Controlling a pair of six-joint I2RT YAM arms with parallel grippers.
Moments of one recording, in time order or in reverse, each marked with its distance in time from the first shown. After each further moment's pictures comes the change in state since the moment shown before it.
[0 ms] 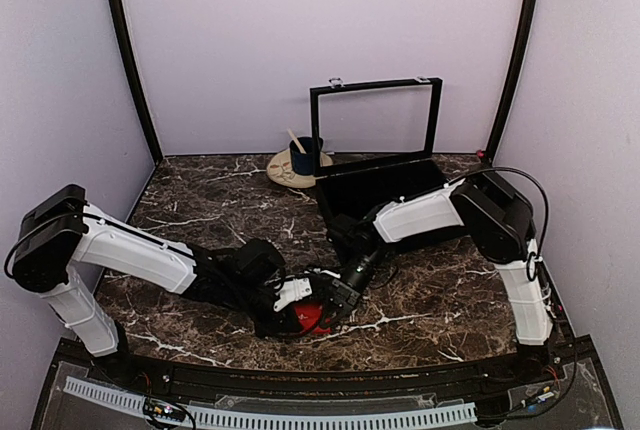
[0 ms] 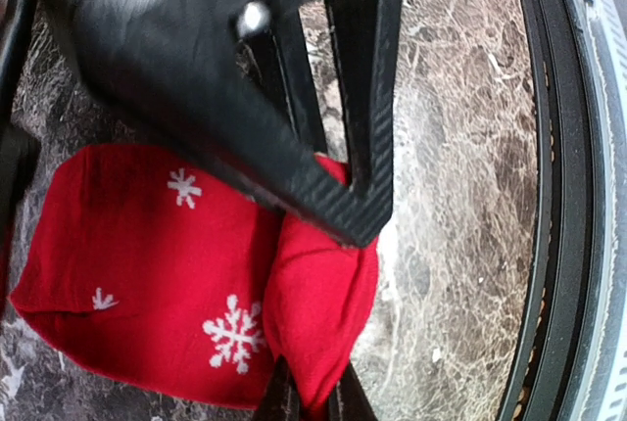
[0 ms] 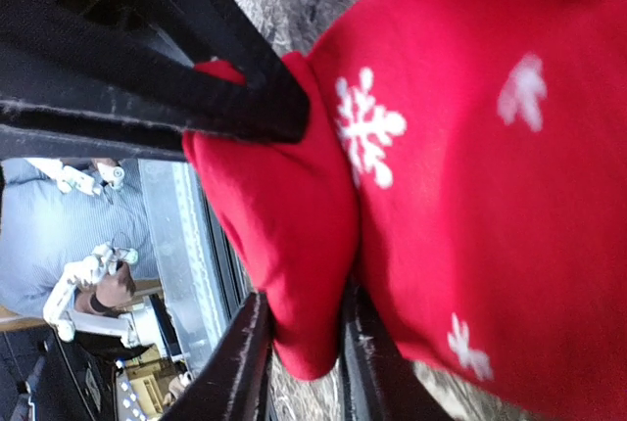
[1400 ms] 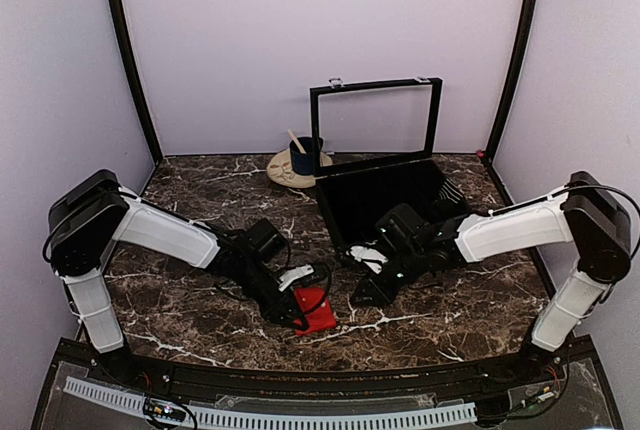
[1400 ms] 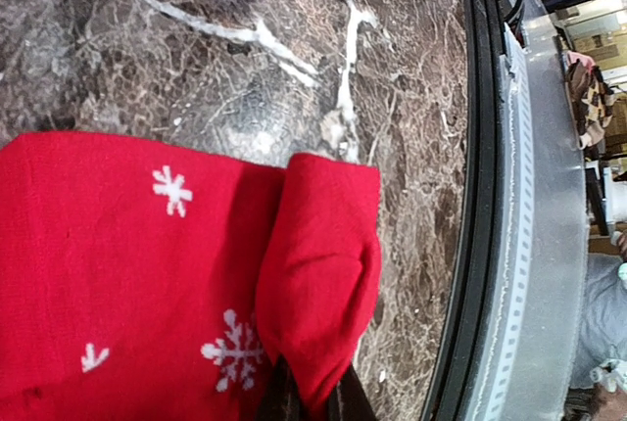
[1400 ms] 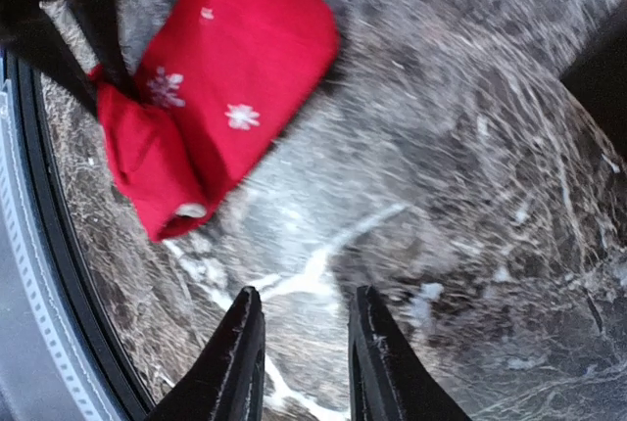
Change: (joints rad) left arm 0.162 0.193 0.156 -0.121 0.428 -0.108; right arm -0.012 -0.579 -0.599 0.588 0.589 0.254
